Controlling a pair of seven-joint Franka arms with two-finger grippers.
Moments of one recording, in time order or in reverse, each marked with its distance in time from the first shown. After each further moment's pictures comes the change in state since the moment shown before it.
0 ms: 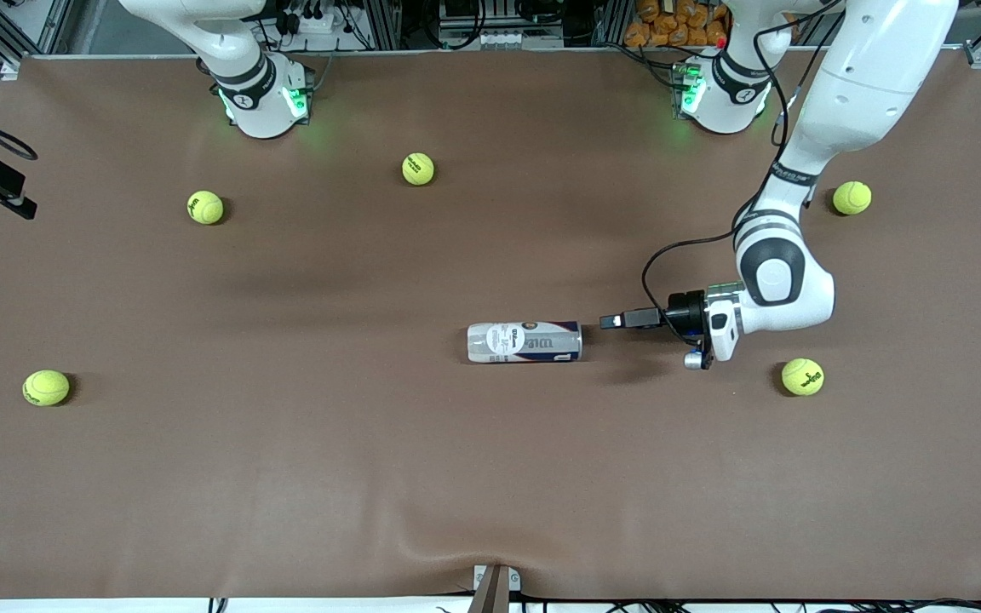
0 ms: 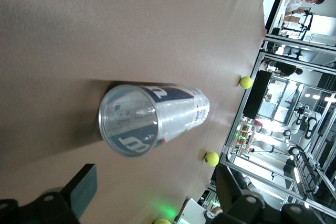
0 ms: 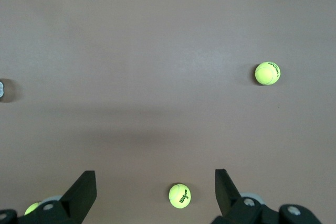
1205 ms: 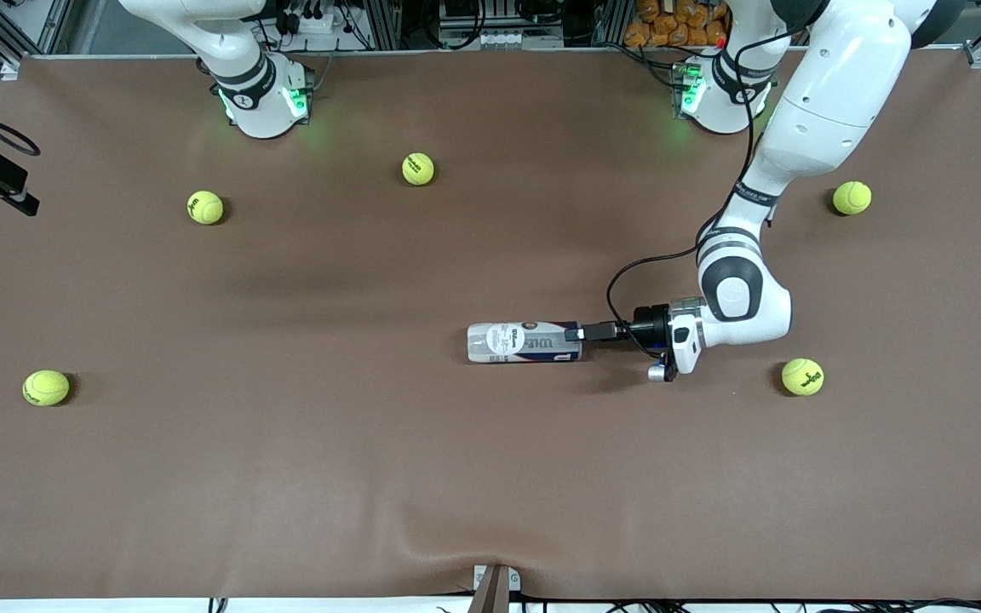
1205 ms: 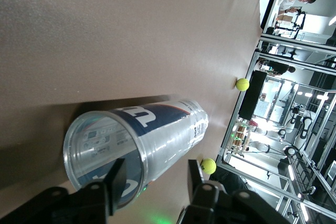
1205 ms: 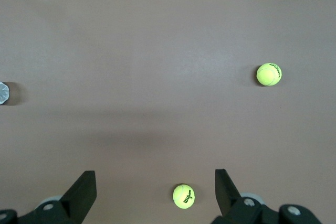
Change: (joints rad) left arm -0.082 0.098 -0.002 0.100 -0.084 0.034 0.017; right arm 0.003 0.000 0.012 0.018 0.001 -0.011 0.028
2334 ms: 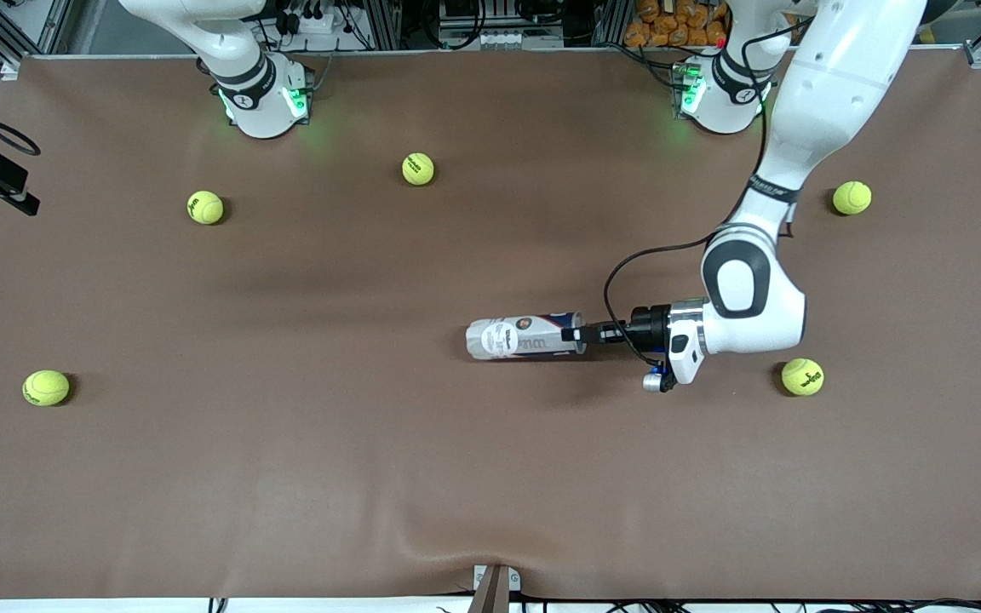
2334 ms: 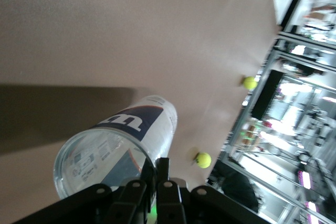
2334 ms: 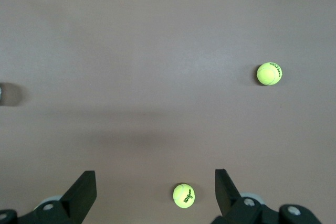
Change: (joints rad) left arm -0.033 -0.119 -0.006 0.106 0.285 -0.004 -0.458; right arm 0.000 0.000 0.000 0.000 0.000 -0.002 0.000
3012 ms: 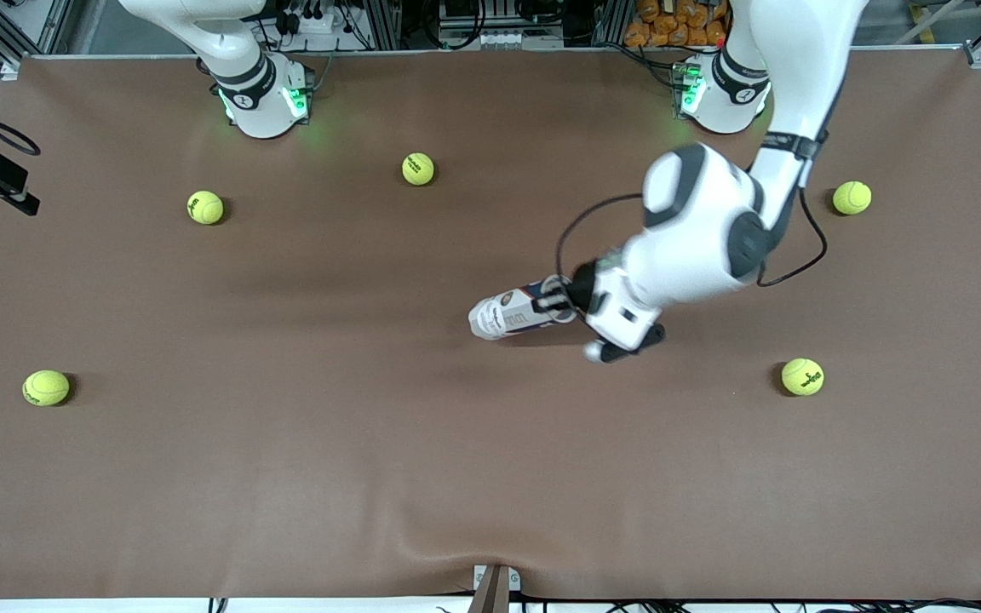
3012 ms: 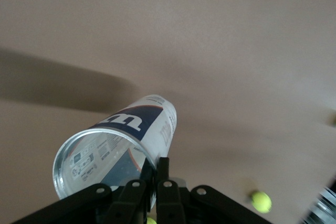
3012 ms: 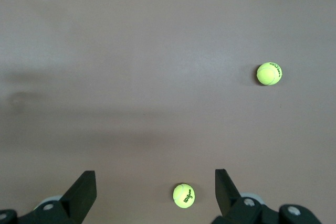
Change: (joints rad) left arm -0.250 -0.115 -0.005 0.231 0.769 0.006 -0.932; right arm 0.000 0.000 0.000 0.000 0.000 0.000 0.000
